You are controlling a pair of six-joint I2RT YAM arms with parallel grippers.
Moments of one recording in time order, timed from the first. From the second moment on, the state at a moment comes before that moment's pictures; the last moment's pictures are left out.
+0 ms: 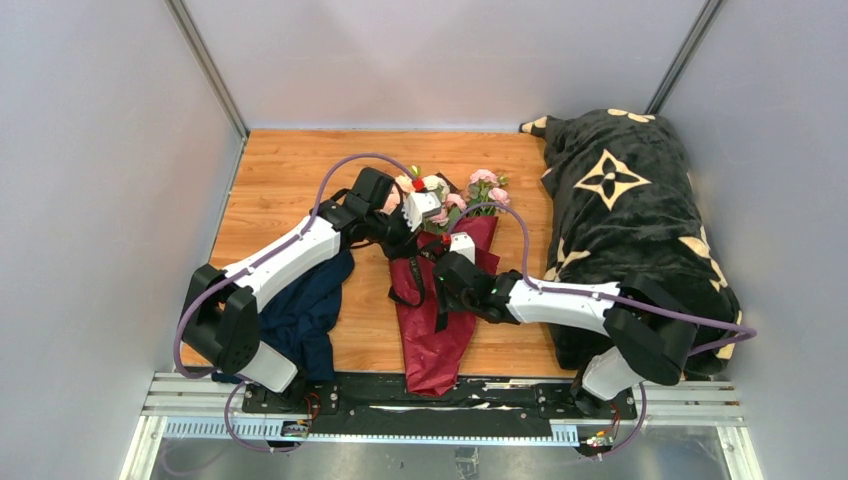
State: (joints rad) left arm -0.56 1.50 1.13 -0.49 0.50 0.39; right arm 1.01 1.48 0.77 -0.16 0.29 0.59
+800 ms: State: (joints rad) left arm -0.49 1.54 1.18 -0.71 0.40 0.70; right arm 0.99 1.59 0.82 -0.12 0.40 0.57
